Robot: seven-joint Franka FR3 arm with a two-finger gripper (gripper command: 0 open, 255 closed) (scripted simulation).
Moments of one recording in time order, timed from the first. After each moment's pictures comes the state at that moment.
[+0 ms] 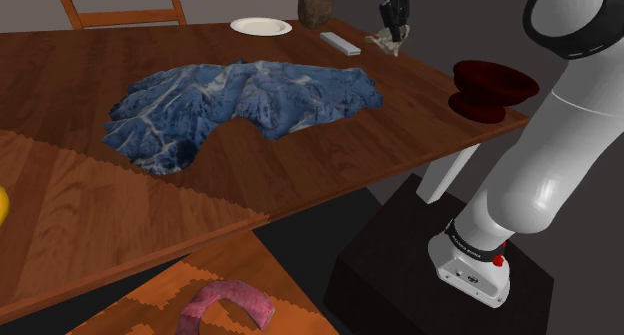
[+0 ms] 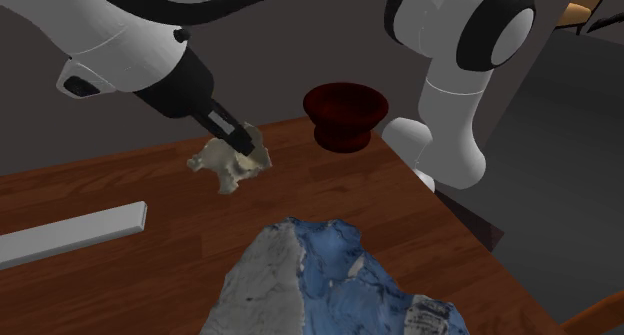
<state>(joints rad) 0.05 0.07 -0.24 -1.38 -0.20 1.04 -0.36</state>
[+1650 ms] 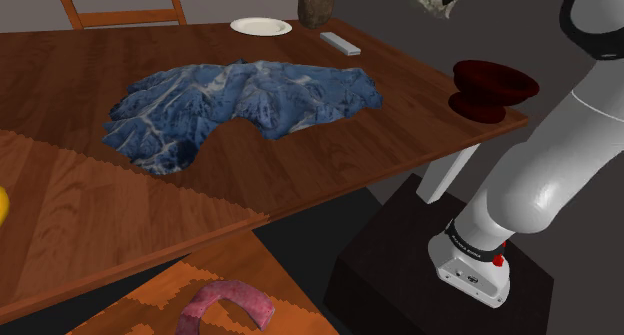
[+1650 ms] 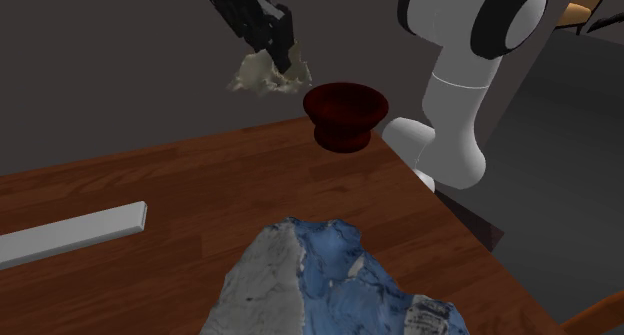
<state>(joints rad) 0.04 -0.06 -0.25 -1.24 -0.29 0.78 -0.46</state>
